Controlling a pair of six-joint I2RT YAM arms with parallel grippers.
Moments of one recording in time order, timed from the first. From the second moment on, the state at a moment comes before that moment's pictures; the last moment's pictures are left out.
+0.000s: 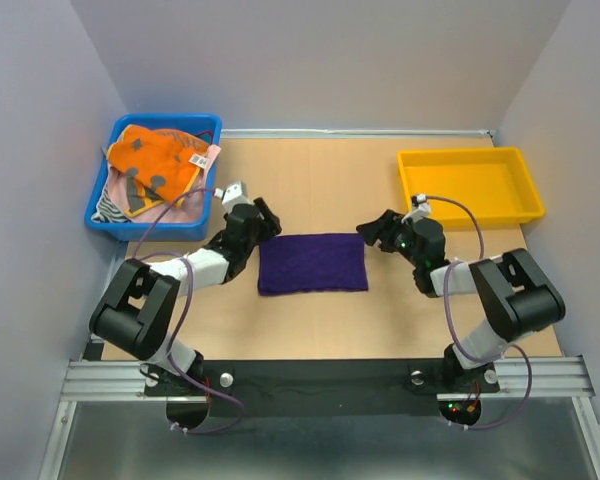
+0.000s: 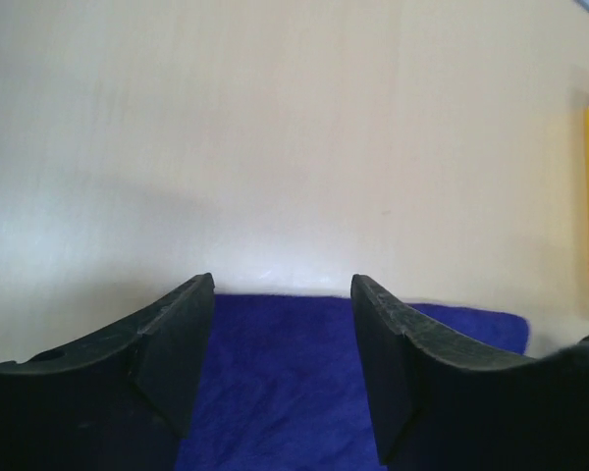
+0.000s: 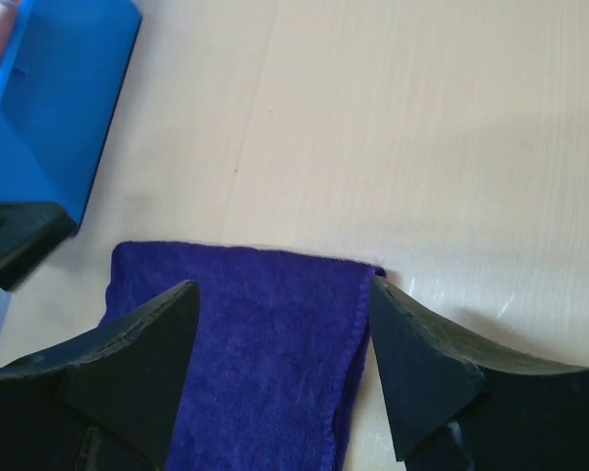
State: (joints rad) left arm -0.48 1.50 0.62 0.40 -0.26 -0.75; right arm 0.30 1.62 0.42 0.96 -0.19 0.69
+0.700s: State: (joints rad) left arm -0.88 1.46 0.74 -0.07 -0.31 -0.72; right arm 0.44 1.27 0.56 0.10 -0.33 0.39
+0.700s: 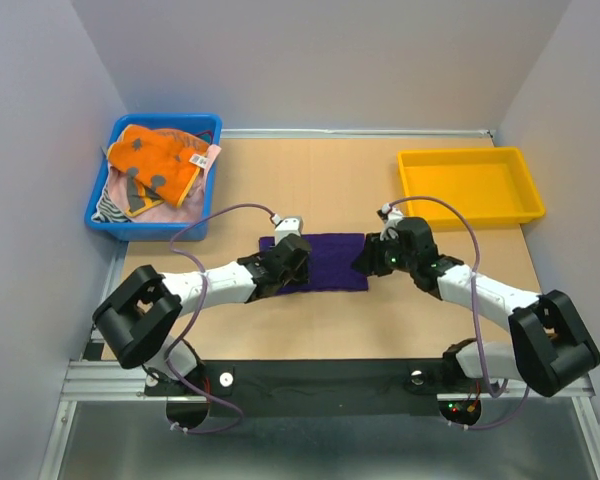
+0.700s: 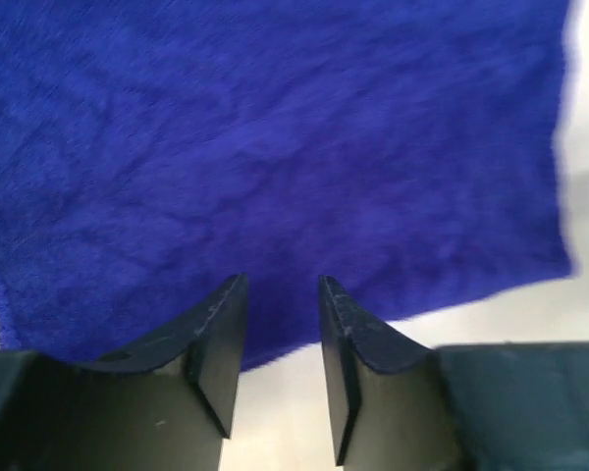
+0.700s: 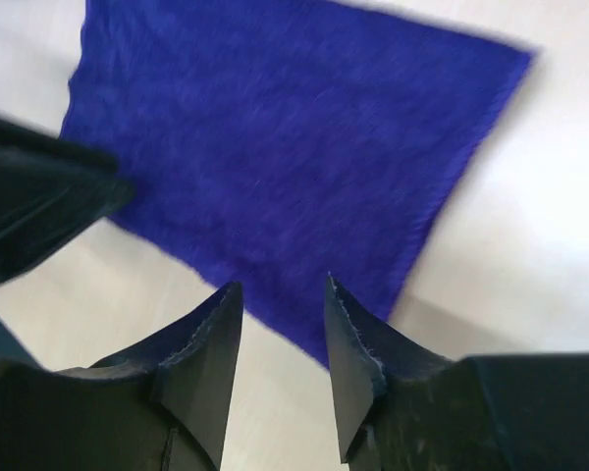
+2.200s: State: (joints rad) left arm -1.13 1.91 1.33 -0.48 -0.41 -0.60; right arm 0.34 1.23 0.62 -0.29 0.12 0.46
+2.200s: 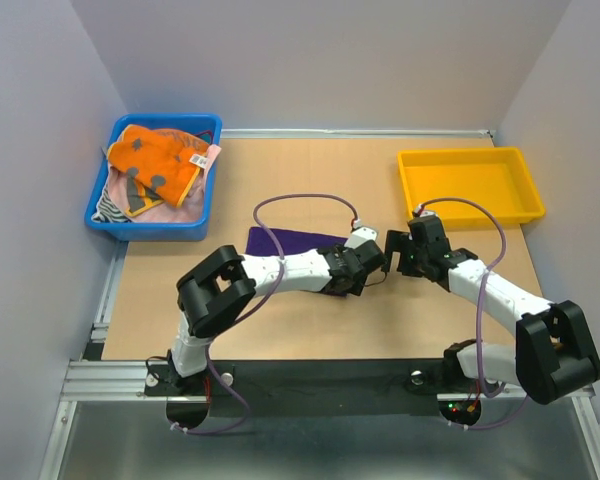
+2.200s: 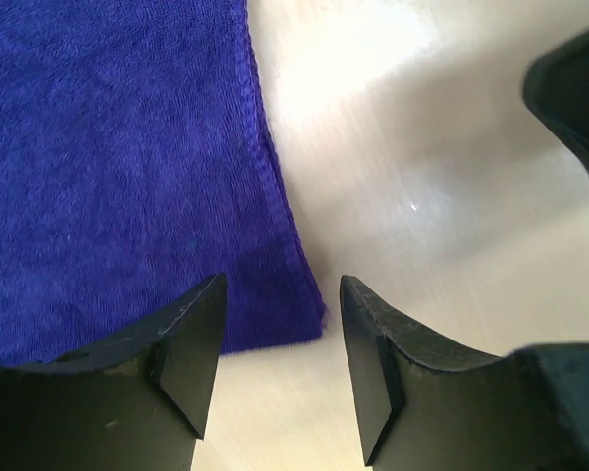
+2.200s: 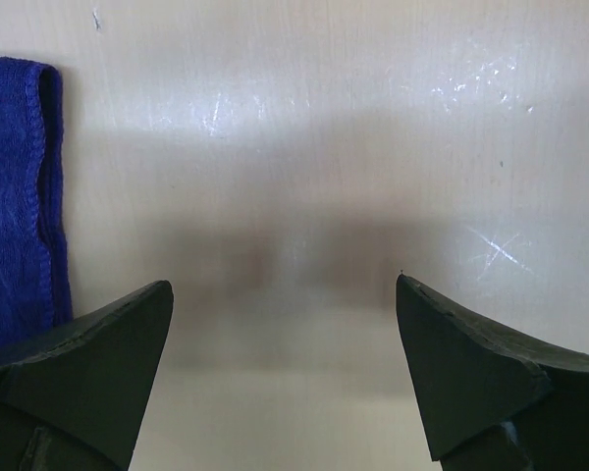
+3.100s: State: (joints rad) left arm -1.11 2.00 1.37 -0.50 -0.44 -0.67; right arm 0.34 1.25 0.60 -0.25 -0.04 0.51
